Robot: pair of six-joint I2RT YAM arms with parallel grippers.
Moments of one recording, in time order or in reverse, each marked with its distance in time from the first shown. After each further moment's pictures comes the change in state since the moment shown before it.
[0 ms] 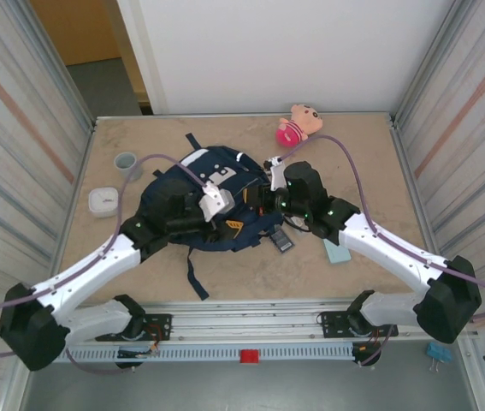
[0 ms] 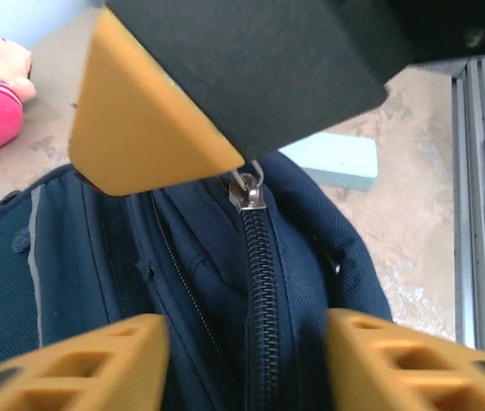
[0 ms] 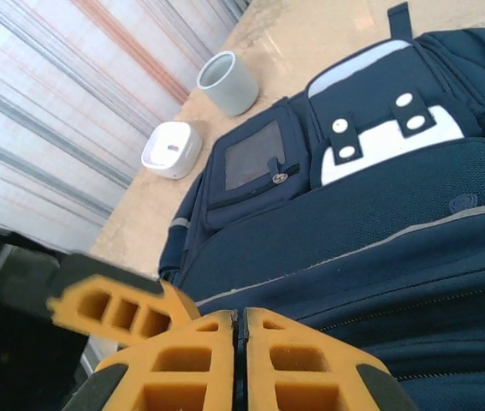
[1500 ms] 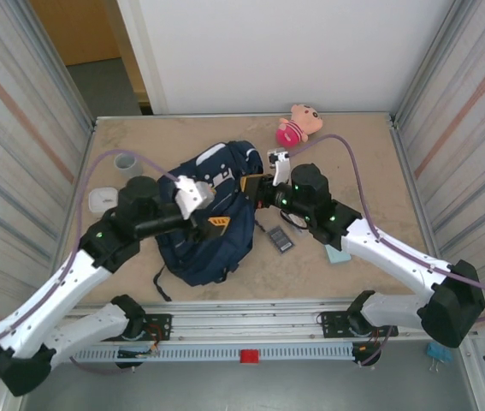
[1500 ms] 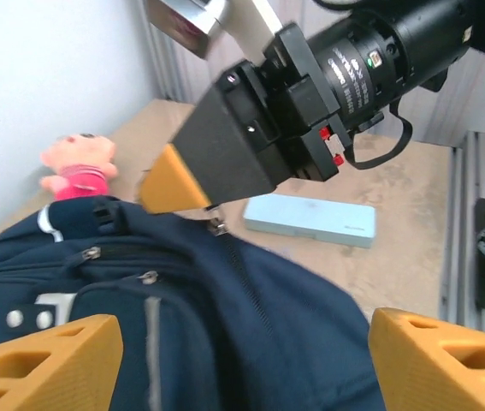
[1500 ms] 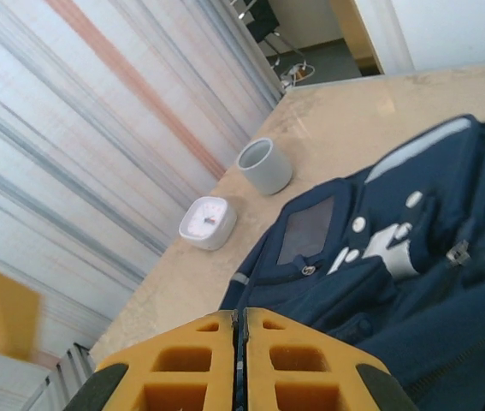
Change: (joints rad) left arm -0.034 -0.207 0.166 -0.270 -0.108 -0.047; right arm 0.029 -0.036 -0.047 0.217 0.063 0.029
